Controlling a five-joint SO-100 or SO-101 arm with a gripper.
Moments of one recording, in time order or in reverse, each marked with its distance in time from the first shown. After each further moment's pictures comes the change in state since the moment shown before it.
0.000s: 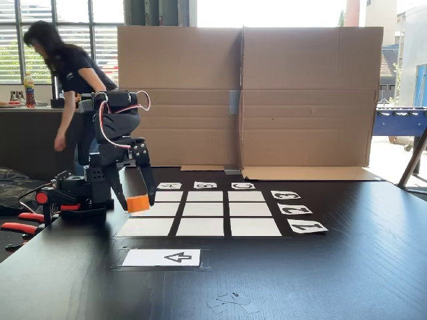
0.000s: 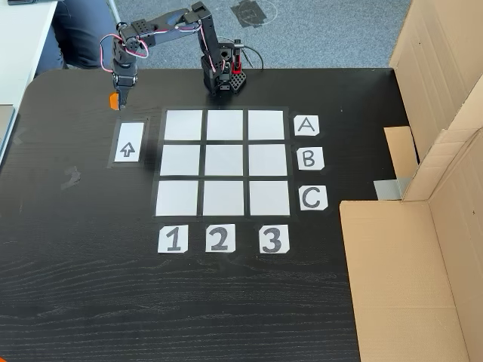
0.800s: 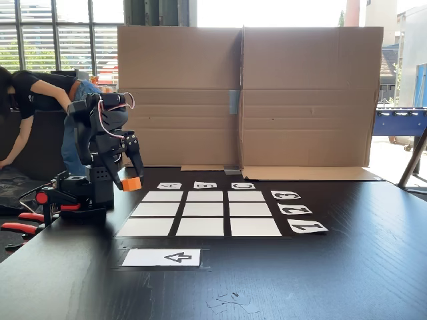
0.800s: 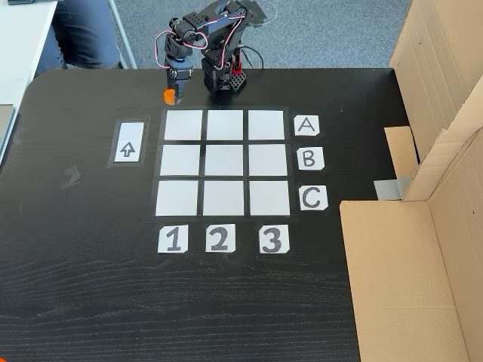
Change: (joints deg) arm -11.3 48.9 56.2 -1.8 -1.0
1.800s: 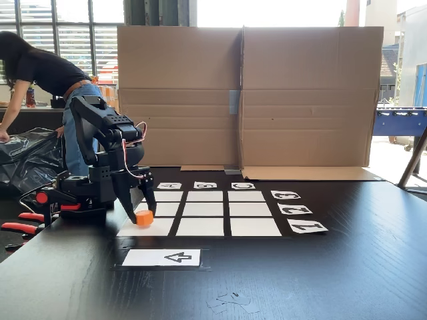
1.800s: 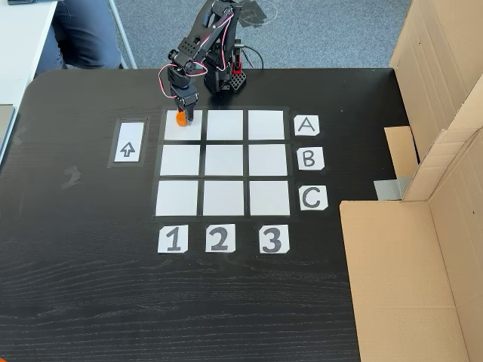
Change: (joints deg) arm -7.6 -22.0 8.8 -21.1 0.0
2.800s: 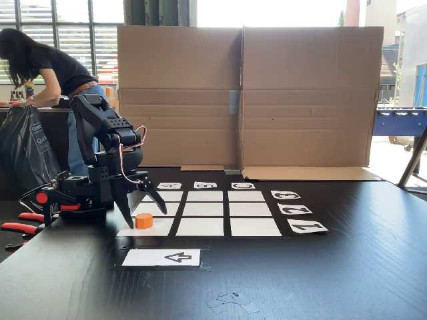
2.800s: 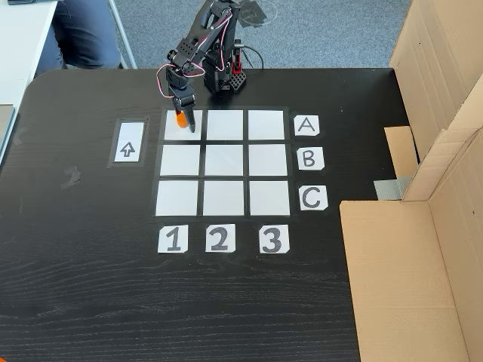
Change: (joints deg) arm 4.4 -1.0 1.1 -5.0 0.3
